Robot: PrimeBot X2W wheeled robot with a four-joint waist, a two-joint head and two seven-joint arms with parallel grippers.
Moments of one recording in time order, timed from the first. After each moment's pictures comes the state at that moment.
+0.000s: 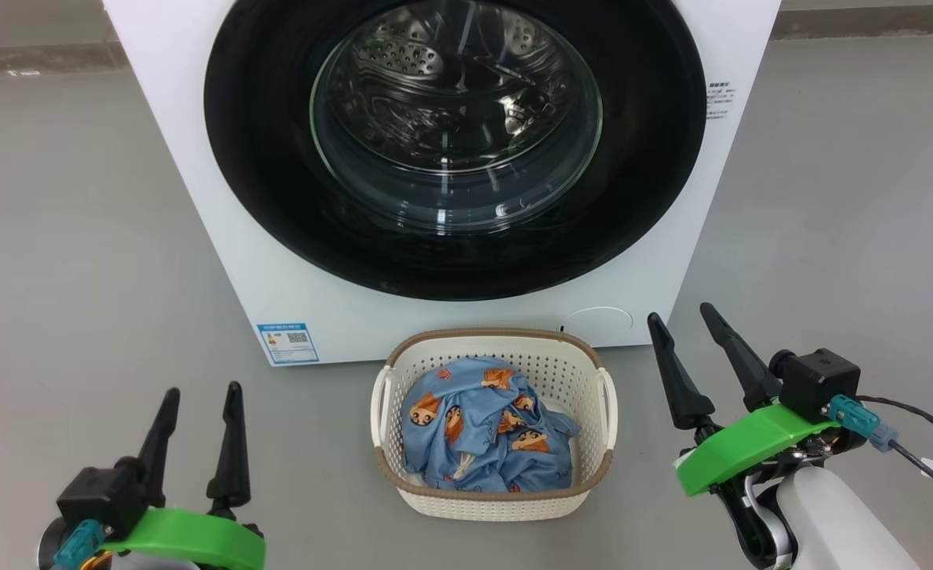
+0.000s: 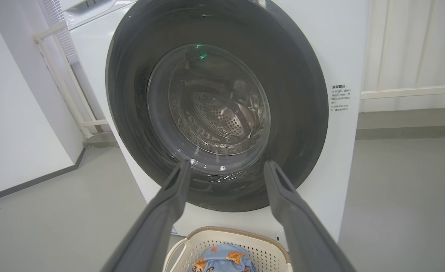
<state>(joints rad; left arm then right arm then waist) -0.17 0.17 -0.16 0.33 -0.43 -0.04 -0.25 -0.30 -0.12 0.26 0.42 0.42 0.12 -0.25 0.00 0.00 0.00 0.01</state>
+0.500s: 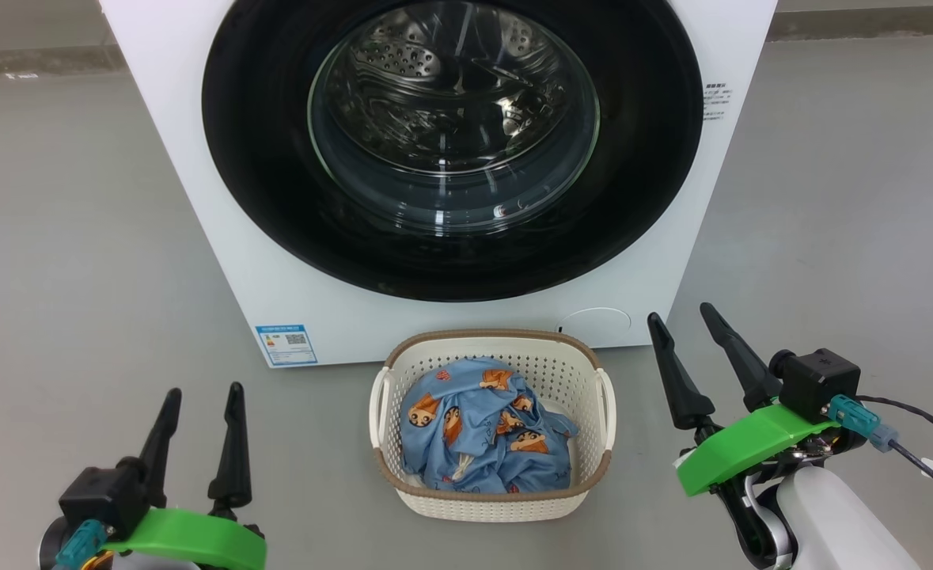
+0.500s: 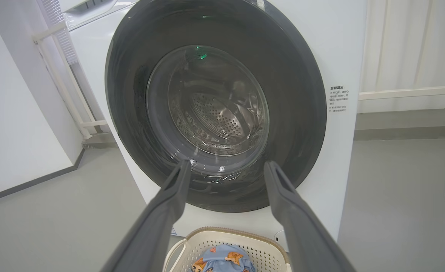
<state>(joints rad) -0.17 0.17 -0.16 0.33 -0.43 -0.02 -0.25 -0.30 -0.12 0.26 0.42 0.42 0.12 -0.25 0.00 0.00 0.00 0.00</state>
